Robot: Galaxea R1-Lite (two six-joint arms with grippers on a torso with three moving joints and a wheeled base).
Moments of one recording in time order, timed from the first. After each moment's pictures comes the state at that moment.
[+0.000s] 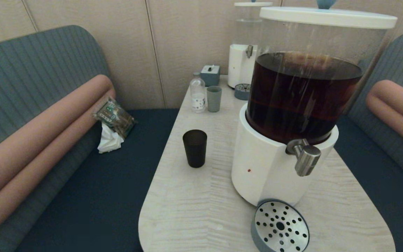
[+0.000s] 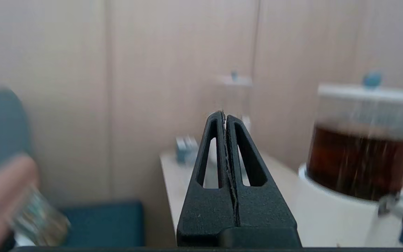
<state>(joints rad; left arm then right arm) -0.12 0.63 -0.35 -0.92 -0.15 -0.15 0.01 0.00 0.00 -0.02 -0.01 -0.01</state>
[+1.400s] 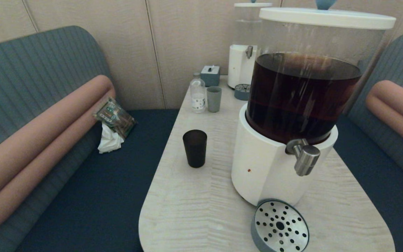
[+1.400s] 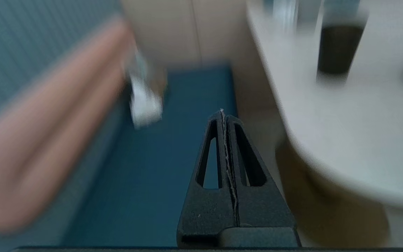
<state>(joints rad) -0.02 0.00 0.00 -0.14 -0.01 0.13 0.01 0.00 0.00 -0.02 -0.01 -0.01</state>
